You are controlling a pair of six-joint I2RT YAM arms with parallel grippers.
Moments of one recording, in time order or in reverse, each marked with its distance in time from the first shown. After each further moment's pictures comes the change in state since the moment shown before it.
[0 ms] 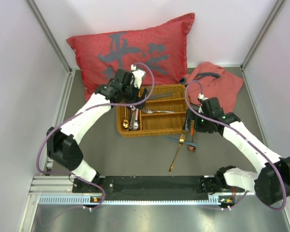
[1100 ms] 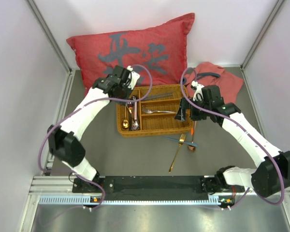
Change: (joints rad) left arm 0.035 0.011 0.098 -0.275 -0.217 0.147; right arm 0.000 0.083 0.179 0.053 -0.182 -0.111
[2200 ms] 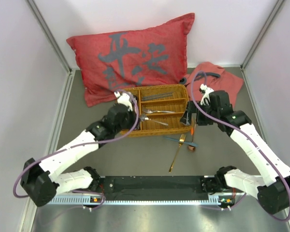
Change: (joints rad) left arm -0.299 -0.498 -0.796 0.761 -0.003 -0.736; right arm 0.000 -0.188 -0.053 -0.090 0.077 0.056
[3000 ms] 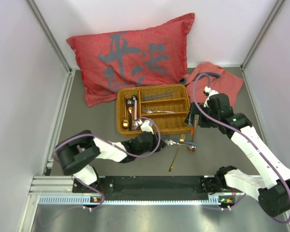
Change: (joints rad) left arm -0.287 0.515 -0.255 0.777 -0.006 -0.481; right arm 0.000 -0.024 -0.028 -0.031 0.152 0.041
